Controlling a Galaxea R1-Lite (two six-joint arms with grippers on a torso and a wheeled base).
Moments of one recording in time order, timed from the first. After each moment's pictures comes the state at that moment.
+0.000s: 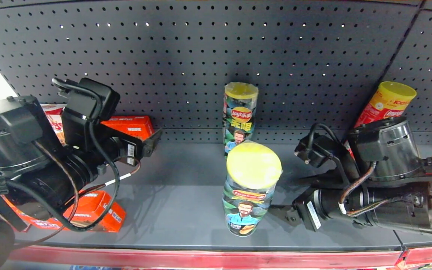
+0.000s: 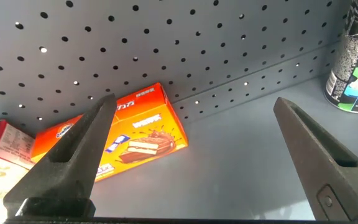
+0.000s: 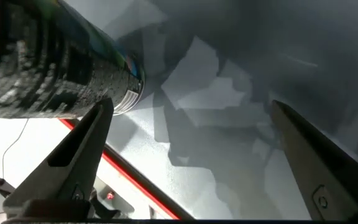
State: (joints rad) left arm -0.41 1.53 -0.65 -0.90 0.23 0.31; right arm 0.74 1.55 -0.92 -0.07 -0.11 -0.03
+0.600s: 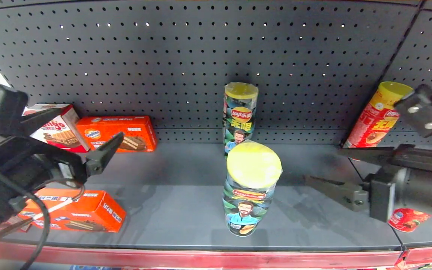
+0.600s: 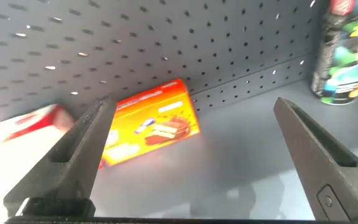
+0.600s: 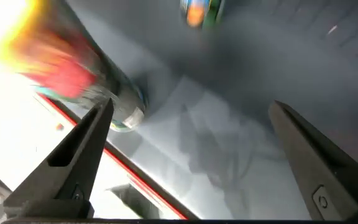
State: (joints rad) left arm -0.41 1.19 -0.49 -0.81 0.23 0.32; right arm 0.75 1.23 -0.83 -0.16 -0.12 -0.04
